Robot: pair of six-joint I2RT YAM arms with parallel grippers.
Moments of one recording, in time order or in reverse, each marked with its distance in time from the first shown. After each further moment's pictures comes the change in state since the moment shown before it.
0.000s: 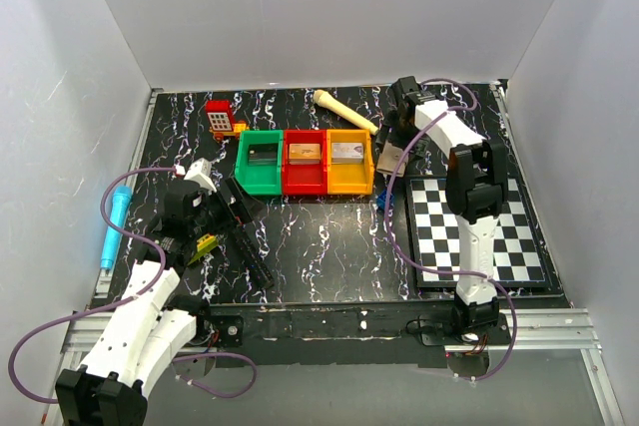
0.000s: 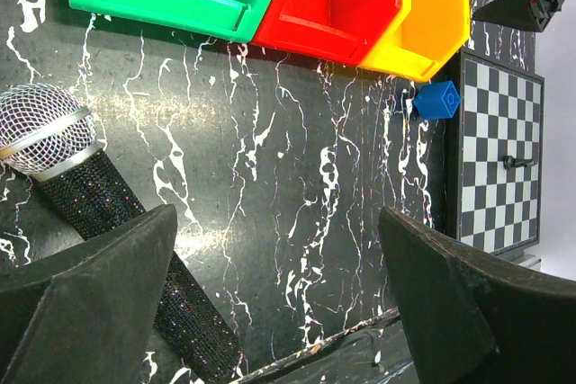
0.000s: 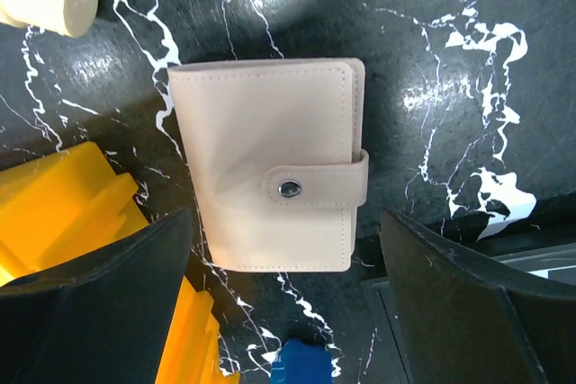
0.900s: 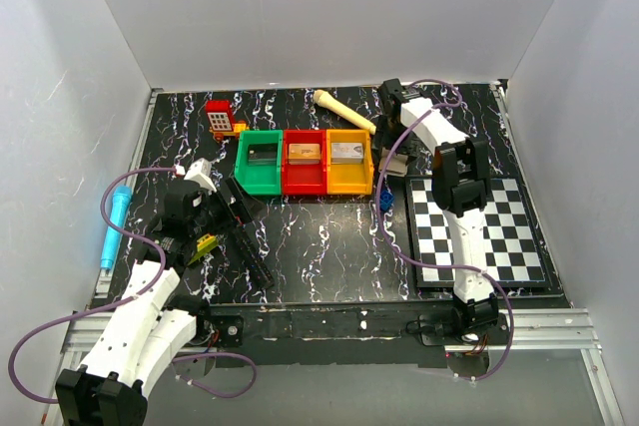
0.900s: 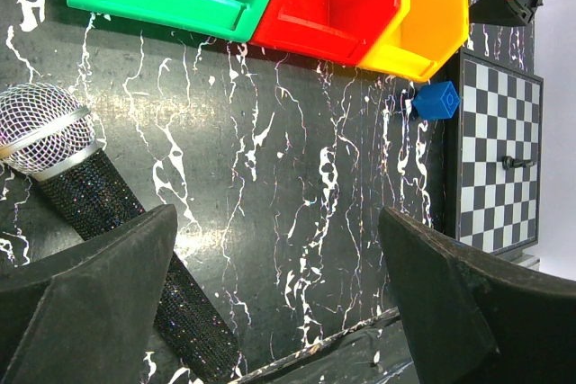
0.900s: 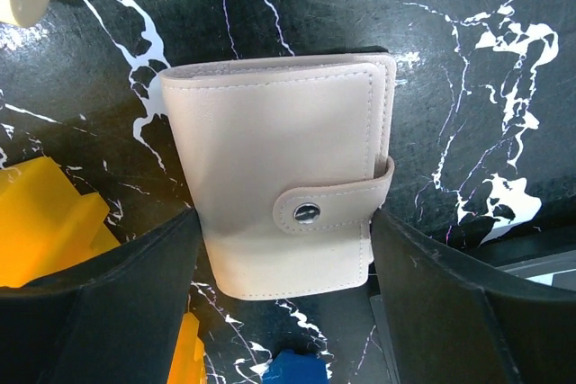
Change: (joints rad) left arm 0.000 0.001 0.000 0.000 0.000 -0.003; right arm 0.043 0.156 0.202 -0.169 0.084 -0.029
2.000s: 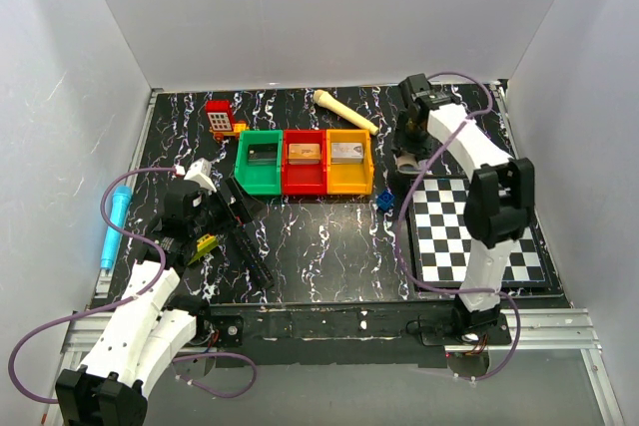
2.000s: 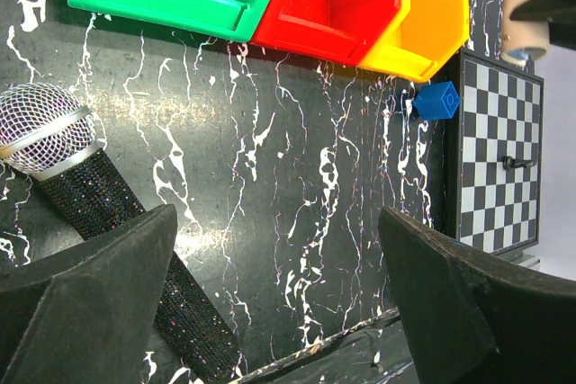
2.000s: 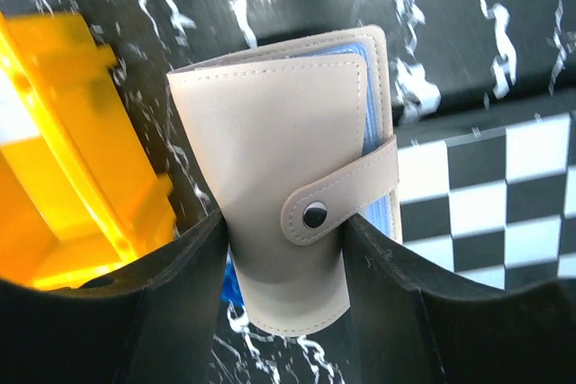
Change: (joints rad) left arm 0.000 -0.001 0.000 0.000 -0.001 0.000; right arm -0.013 -0.365 -0.291 0.079 -0.019 -0.061
